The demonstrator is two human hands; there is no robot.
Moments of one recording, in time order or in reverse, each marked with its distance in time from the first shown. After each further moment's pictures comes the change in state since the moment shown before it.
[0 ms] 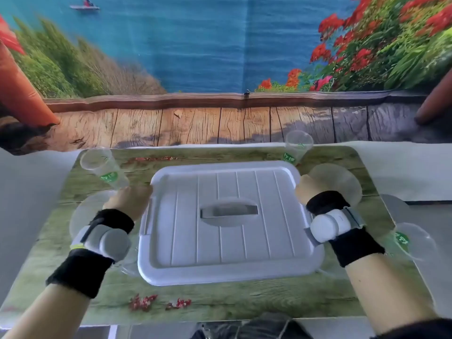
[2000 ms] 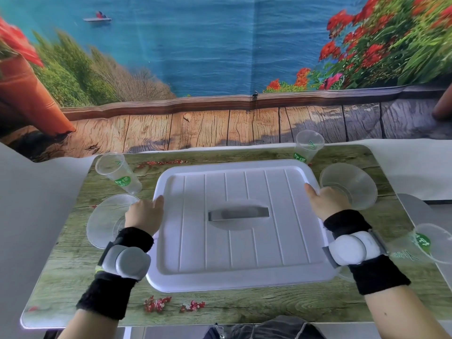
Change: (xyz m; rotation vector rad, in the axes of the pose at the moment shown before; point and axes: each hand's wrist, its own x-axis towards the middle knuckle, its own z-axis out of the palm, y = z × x) left_hand -0.016 0.002 0.015 -0.151 0.140 -0.197; right_hand -0.008 0.018 0.024 0.171 0.111 0.010
